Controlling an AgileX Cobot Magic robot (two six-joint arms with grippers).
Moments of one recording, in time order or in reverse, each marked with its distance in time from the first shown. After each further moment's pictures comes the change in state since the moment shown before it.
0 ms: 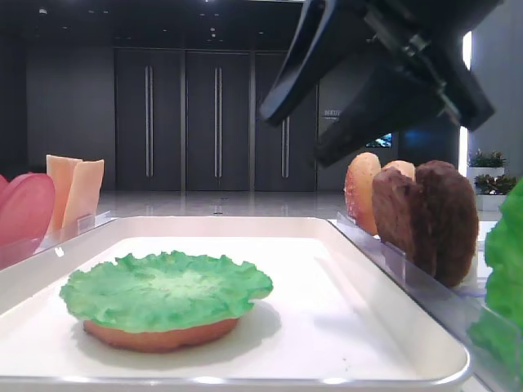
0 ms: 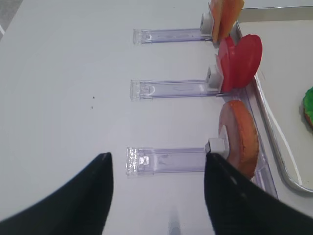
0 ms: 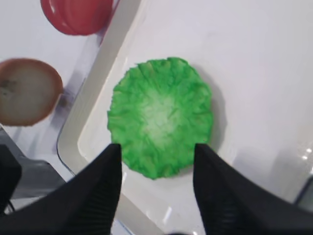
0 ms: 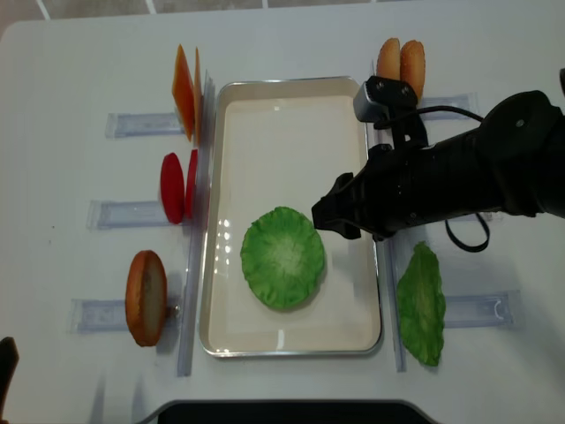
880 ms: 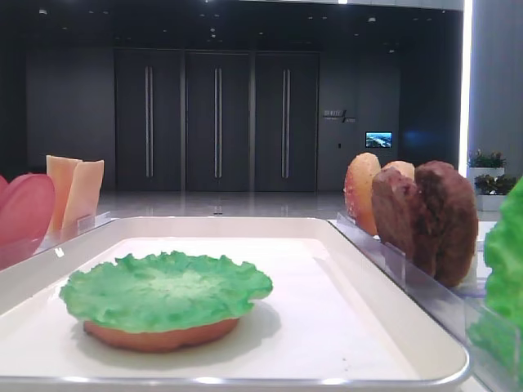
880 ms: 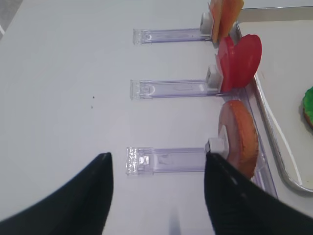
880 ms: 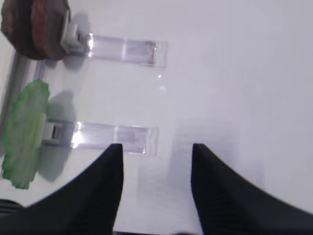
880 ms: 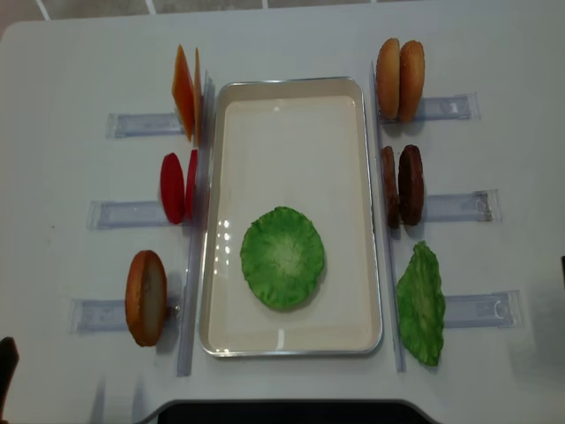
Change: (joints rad) left arm 0.000 0.000 0.000 0.000 -0.001 0.000; right arm -0.088 -0.803 0.000 -1.343 0.680 1.045
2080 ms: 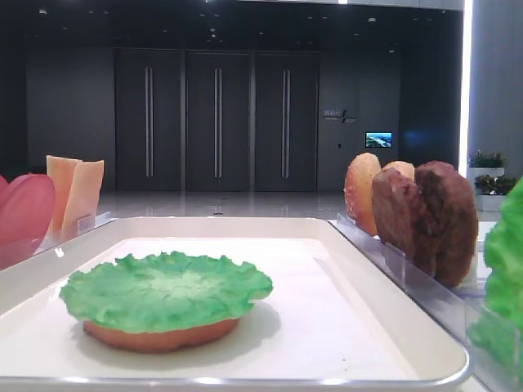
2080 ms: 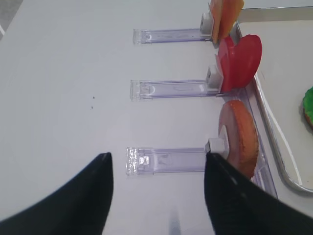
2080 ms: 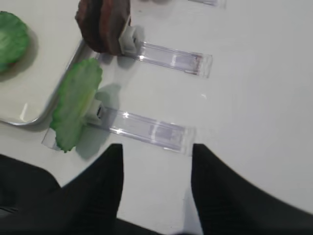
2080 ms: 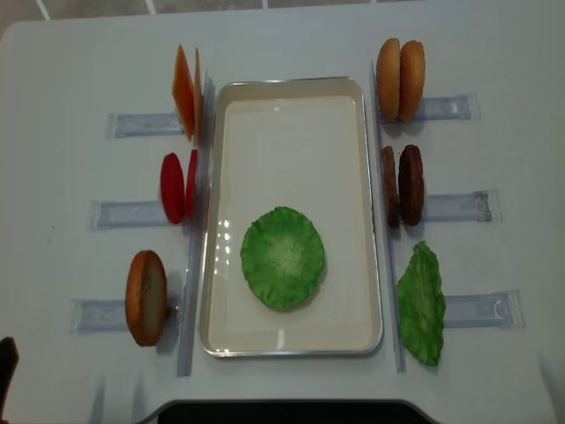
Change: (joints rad) left arm 0.000 0.000 0.000 0.000 0.000 0.000; right arm -0.058 -0.445 0.216 0.164 -0.056 -0.242
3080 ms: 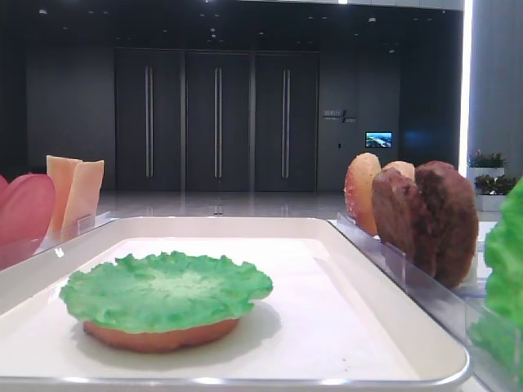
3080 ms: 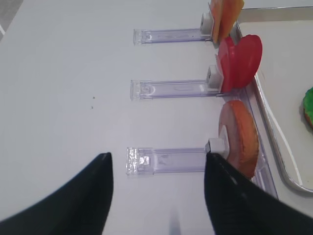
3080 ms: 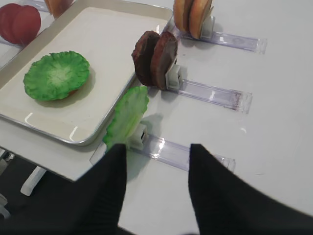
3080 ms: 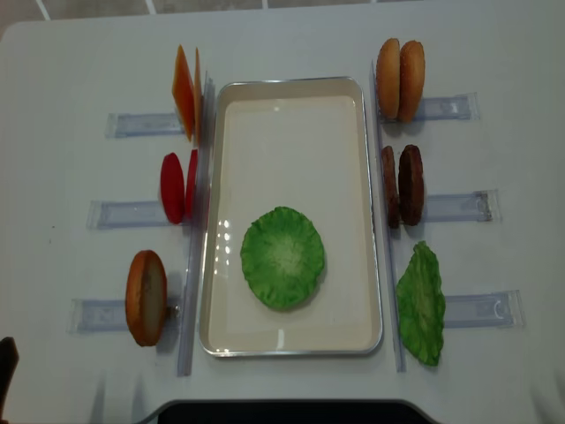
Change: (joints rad) left arm 0.000 0.000 0.000 0.000 0.000 0.000; right arm 0.000 -0.273 0.065 0.151 -0.029 -0.090
